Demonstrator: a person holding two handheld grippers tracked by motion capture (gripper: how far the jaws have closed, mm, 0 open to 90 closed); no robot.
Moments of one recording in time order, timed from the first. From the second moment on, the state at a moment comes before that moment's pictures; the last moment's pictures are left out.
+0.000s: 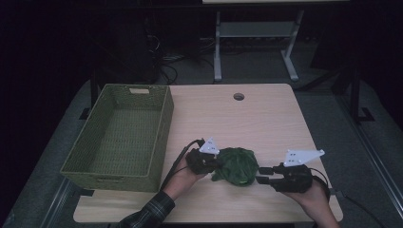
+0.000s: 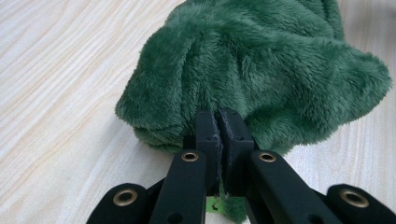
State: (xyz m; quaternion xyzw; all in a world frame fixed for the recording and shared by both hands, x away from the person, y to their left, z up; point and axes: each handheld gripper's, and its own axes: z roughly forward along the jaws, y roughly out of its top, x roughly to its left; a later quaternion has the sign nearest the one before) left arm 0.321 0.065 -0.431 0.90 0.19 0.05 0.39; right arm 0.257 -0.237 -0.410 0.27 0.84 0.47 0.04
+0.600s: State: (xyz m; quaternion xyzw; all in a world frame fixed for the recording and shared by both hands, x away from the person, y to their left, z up) left arm 0.319 0.072 -0.425 0.89 0.19 0.04 0.41; right arm 0.273 -0.234 -0.421 0.30 0.86 0.41 0.05
